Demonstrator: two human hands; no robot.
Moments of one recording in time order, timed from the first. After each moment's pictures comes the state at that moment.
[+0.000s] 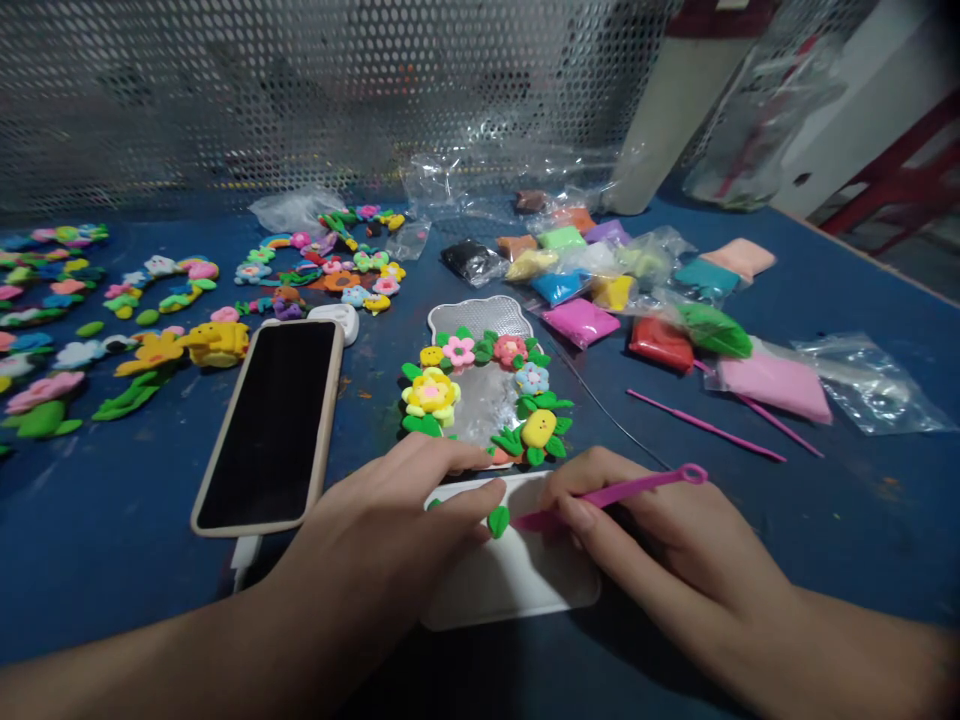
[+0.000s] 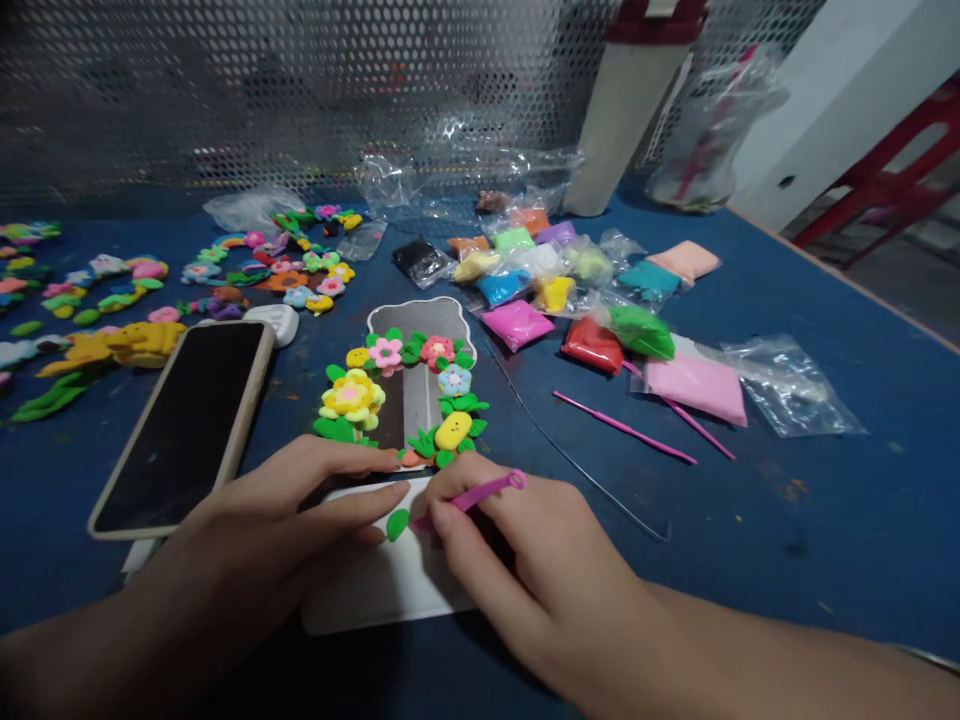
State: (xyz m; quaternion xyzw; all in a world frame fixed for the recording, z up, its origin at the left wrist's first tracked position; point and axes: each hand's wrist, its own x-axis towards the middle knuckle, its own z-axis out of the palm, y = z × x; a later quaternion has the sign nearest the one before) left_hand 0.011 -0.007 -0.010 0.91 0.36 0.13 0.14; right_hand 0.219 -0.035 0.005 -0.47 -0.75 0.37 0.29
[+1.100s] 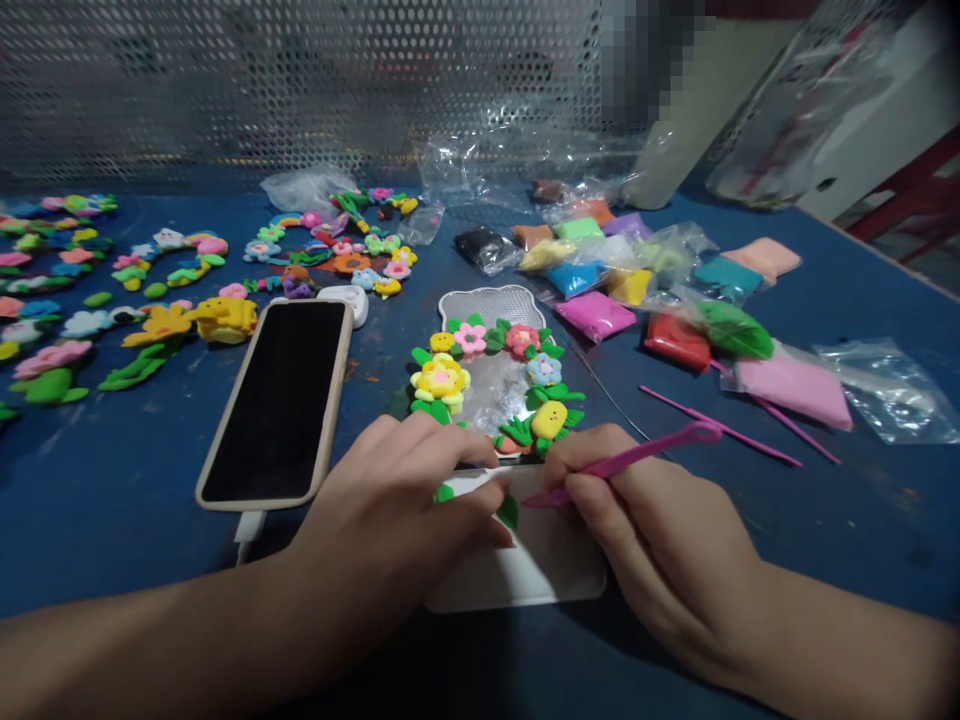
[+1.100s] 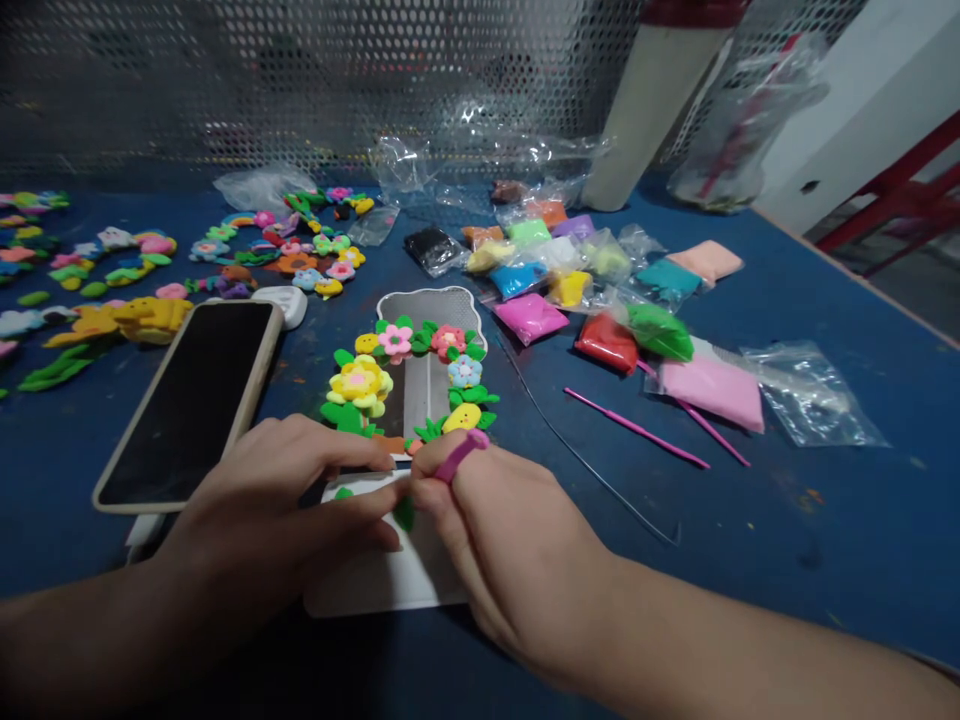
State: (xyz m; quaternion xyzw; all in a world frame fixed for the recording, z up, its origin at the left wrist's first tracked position) left_hand 0.014 -0.006 -0.014 0.91 0.37 0.17 0.06; right_hand 0.208 -0.028 -0.005 -0.43 -0.82 0.18 0.32
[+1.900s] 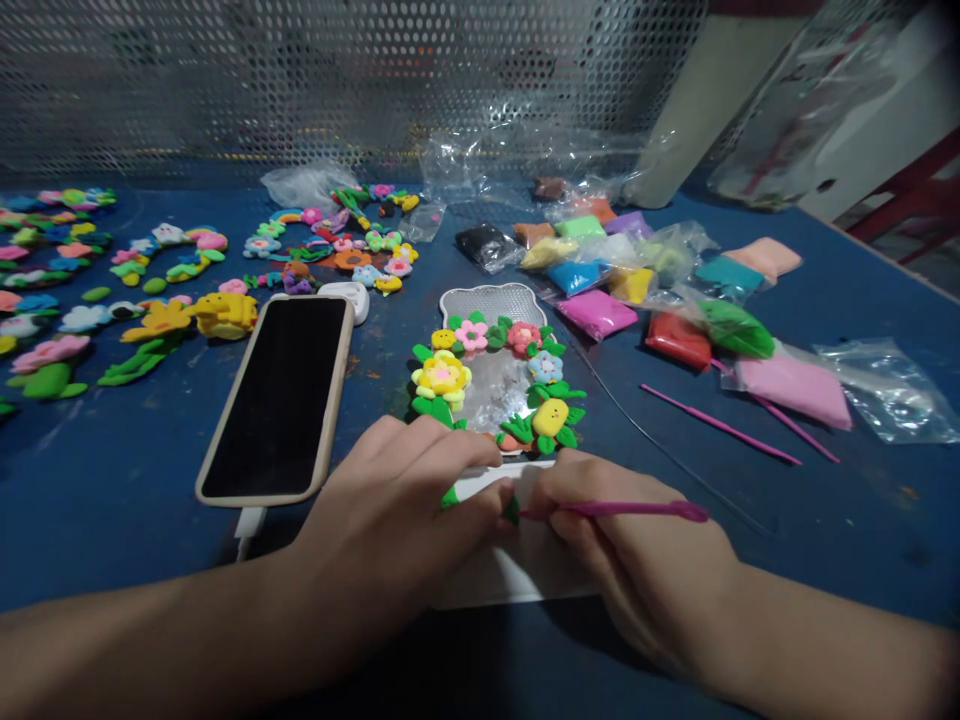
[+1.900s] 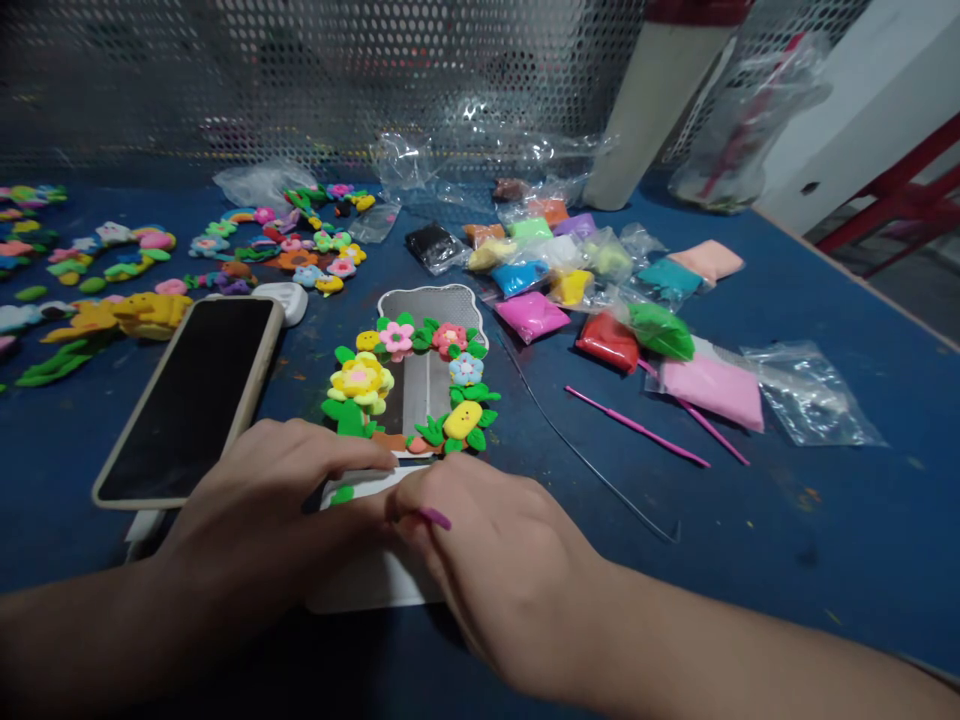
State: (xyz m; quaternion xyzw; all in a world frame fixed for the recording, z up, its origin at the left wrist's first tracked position) left_hand 0.012 -0.007 -0.020 0.93 0.32 0.20 0.00; right_hand 0.212 -0.035 -0.023 -0.37 -0.85 0.23 0.29
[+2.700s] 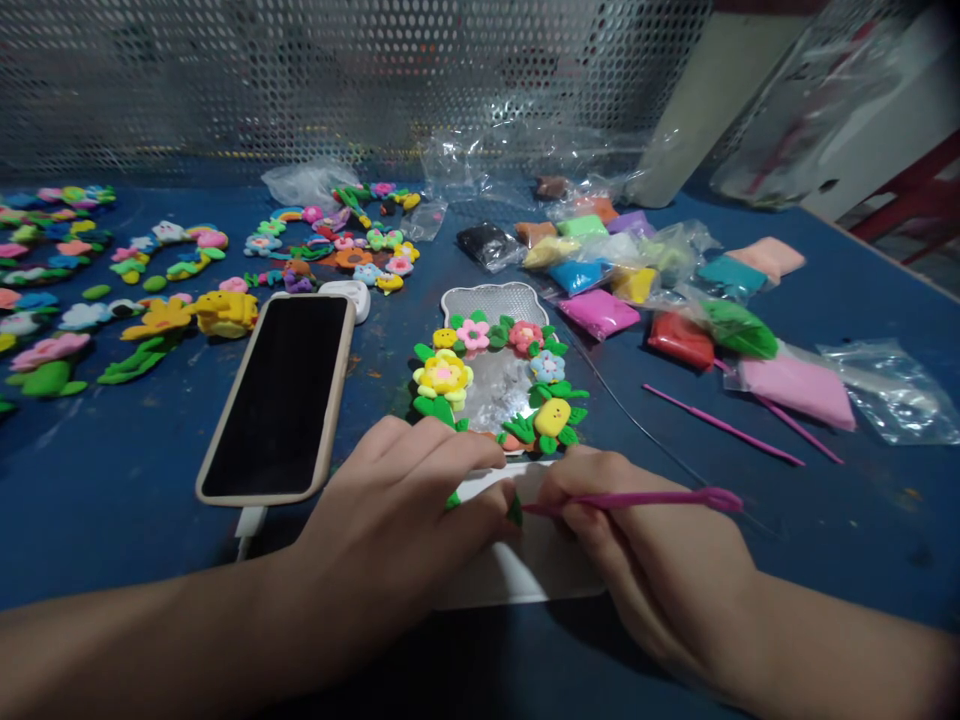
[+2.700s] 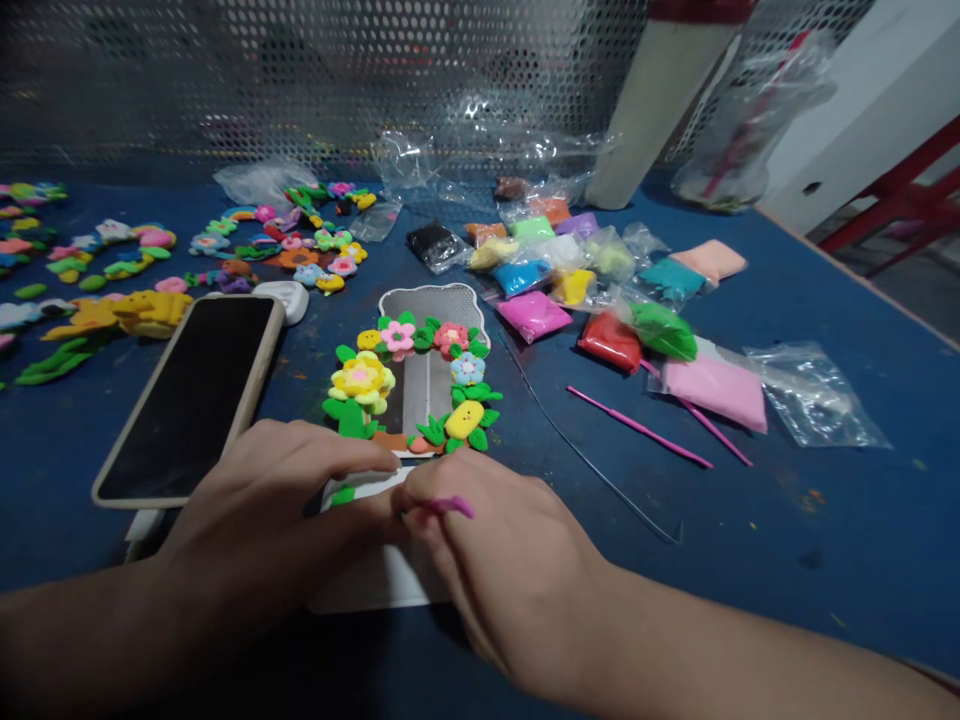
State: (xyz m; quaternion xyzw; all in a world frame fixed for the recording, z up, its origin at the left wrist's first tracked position) left_hand 0.012 -0.008 -0.023 0.93 0.31 0.20 -0.06; right_hand 0.210 -0.034 -0.020 -0.39 -0.84 0.17 0.34
